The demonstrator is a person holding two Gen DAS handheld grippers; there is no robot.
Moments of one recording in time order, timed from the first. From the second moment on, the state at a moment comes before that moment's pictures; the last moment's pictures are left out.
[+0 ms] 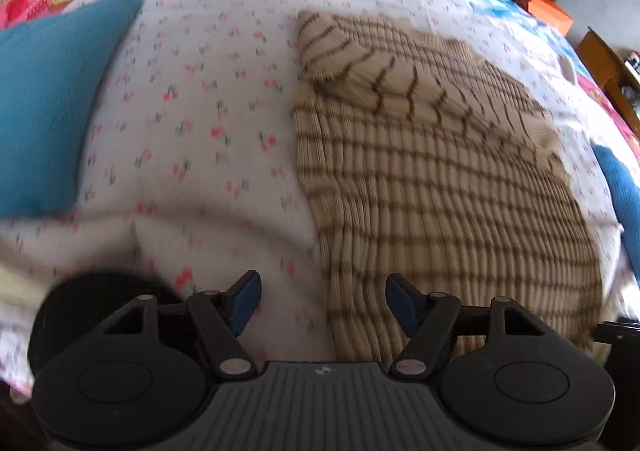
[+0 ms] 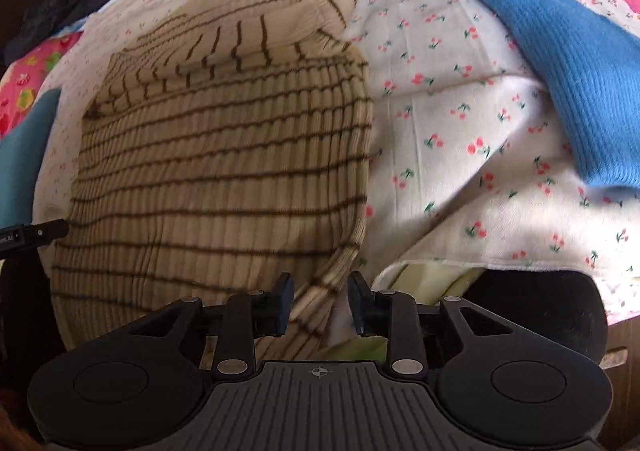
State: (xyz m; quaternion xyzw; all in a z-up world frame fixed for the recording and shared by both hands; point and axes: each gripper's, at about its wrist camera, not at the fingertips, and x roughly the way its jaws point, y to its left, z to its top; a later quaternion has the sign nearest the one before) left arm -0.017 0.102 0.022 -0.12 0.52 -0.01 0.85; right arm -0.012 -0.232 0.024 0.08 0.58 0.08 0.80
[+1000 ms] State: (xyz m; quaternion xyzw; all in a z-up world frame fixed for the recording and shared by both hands) left arm -0.050 0.061 0.007 -0.10 0.63 -0.06 0.77; right arm 0.004 -0.206 0.023 0.11 0.67 0.14 0.72
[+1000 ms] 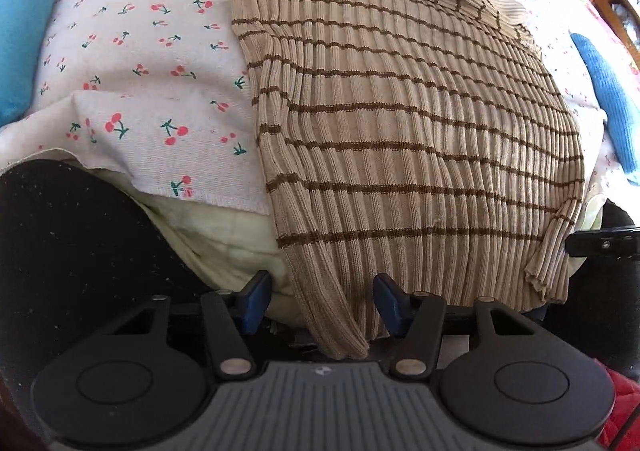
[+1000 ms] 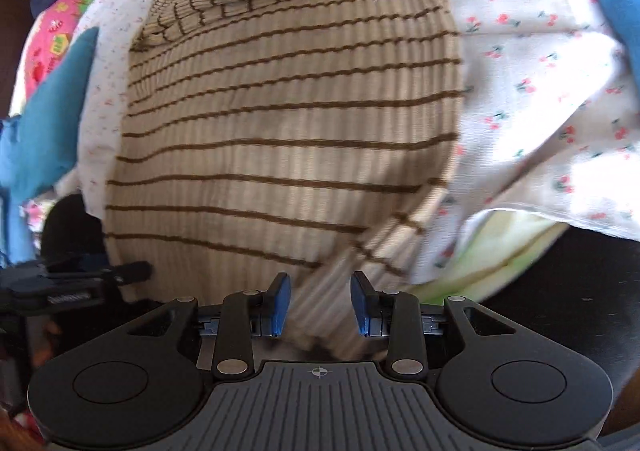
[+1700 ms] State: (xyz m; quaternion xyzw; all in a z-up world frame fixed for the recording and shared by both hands) left arm -0.044 0.062 -0.008 -0.12 0.64 -0.07 0.75; right arm 0.005 -0.215 -0.023 0.12 0.71 0.12 0.68
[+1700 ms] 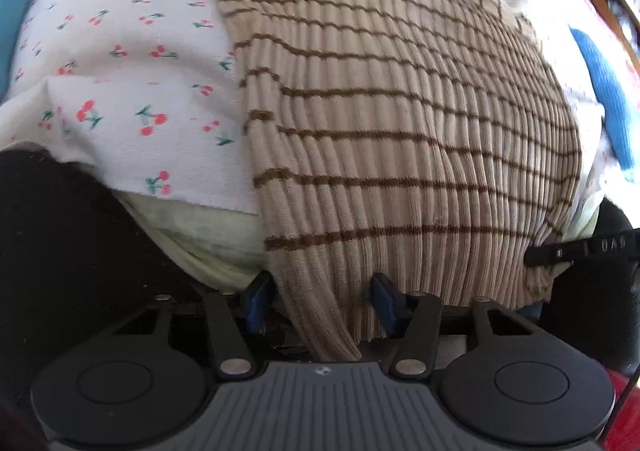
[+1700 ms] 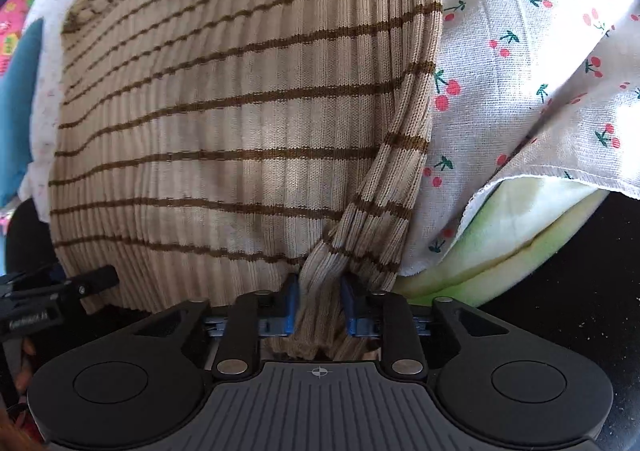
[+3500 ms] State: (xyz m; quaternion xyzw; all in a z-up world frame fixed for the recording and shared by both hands) left arm 0.164 0.144 0.026 -0.32 0.39 -0.05 0.86; right arm 0.209 -0.276 0.010 0.44 0.39 0.08 0.81
